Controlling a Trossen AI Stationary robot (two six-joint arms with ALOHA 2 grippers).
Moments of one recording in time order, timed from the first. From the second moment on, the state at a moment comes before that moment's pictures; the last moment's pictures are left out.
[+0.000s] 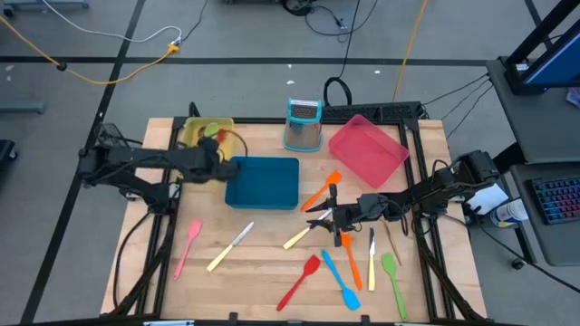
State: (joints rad) left arm 0.18 1.33 0.93 -1.30 -0.81 -1.06; right arm 0.24 1.54 0.49 0.97 0.15 -0.40
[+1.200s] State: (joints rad) left arm 0.69 1.62 0.92 -0.91 -0.54 -0.53; right arm 0.24 1.54 0.49 0.97 0.16 -0.19
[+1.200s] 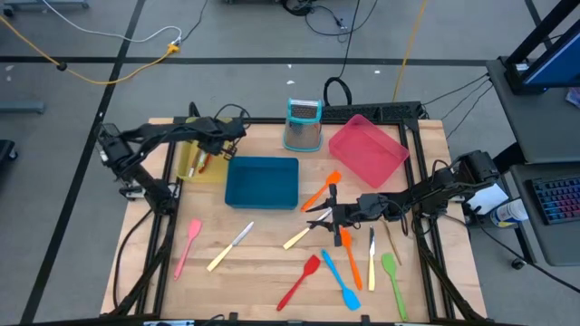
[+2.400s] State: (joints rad) left arm 0.68 1.53 0.92 -0.89 -0.55 -0.41; right arm 0.24 1.54 0.49 0.96 0.16 -0.22
